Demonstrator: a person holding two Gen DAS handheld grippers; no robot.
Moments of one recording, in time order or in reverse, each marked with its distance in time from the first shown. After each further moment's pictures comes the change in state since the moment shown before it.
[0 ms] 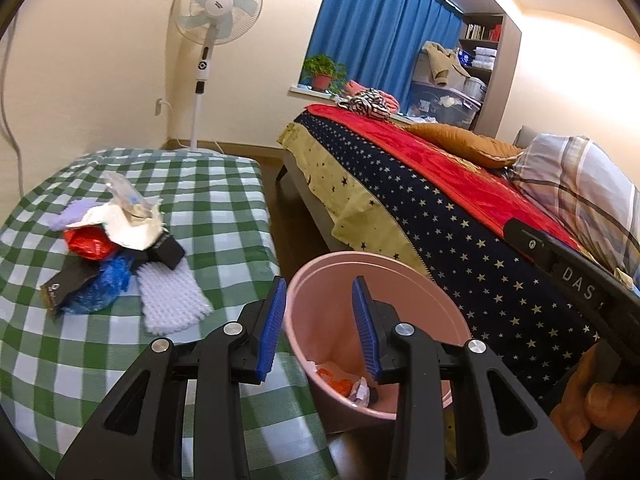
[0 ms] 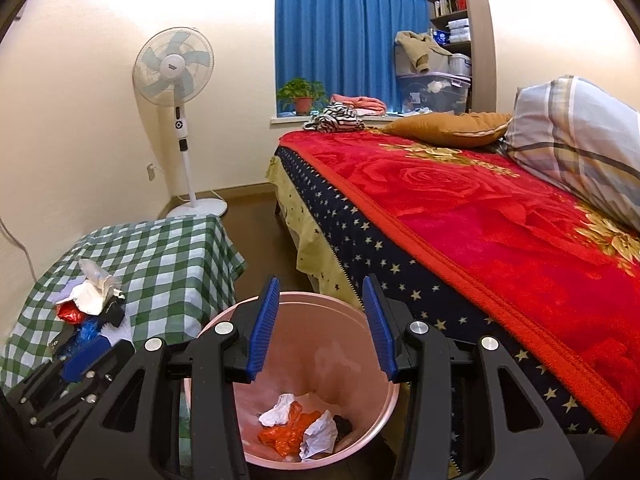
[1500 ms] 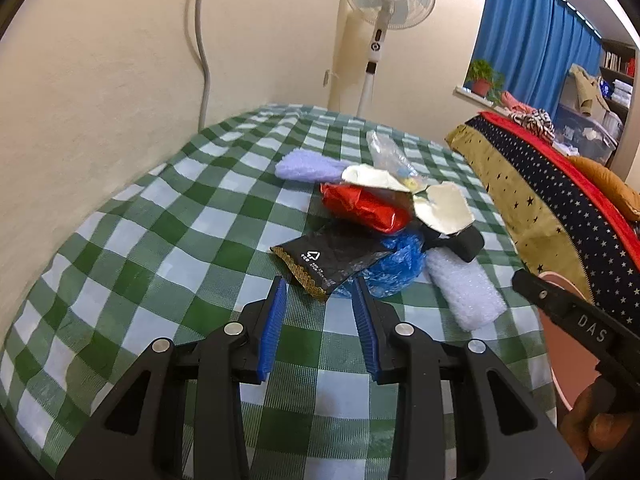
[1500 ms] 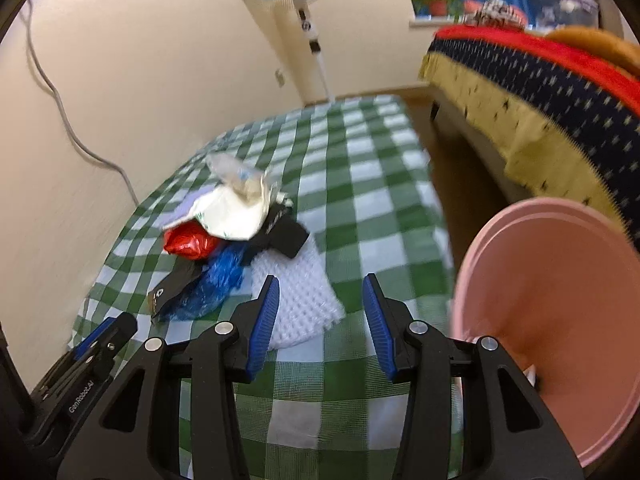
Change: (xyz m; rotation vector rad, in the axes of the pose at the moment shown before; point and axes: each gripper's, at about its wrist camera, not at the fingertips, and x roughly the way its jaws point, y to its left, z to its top) left arm -0.024 0.183 -0.018 -0.240 0.062 0.460; right arm 0.100 0.178 -0.062 -0.029 0.361 0.496
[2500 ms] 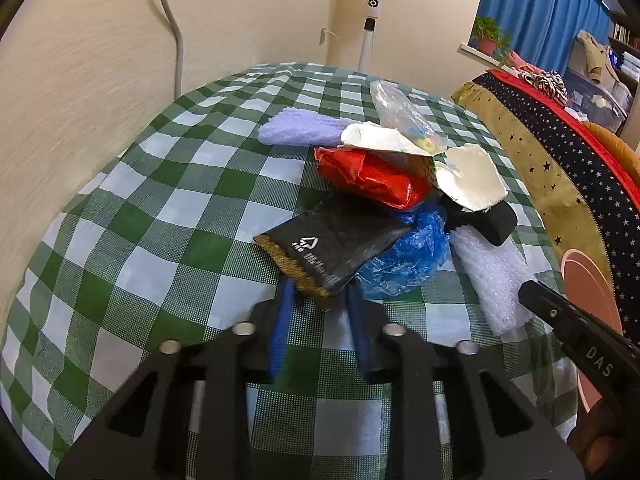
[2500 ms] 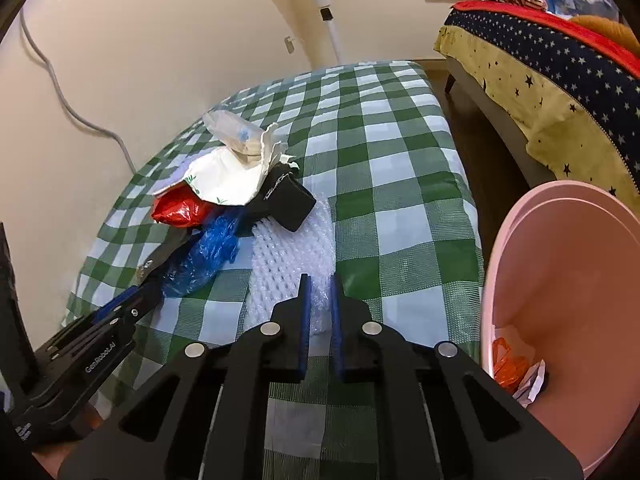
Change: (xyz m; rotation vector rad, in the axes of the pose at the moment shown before) left arm 0.043 -0.006 0.009 0.046 0.147 0.018; right arm 0.022 0.001 -0.002 -0.031 0.099 0.030
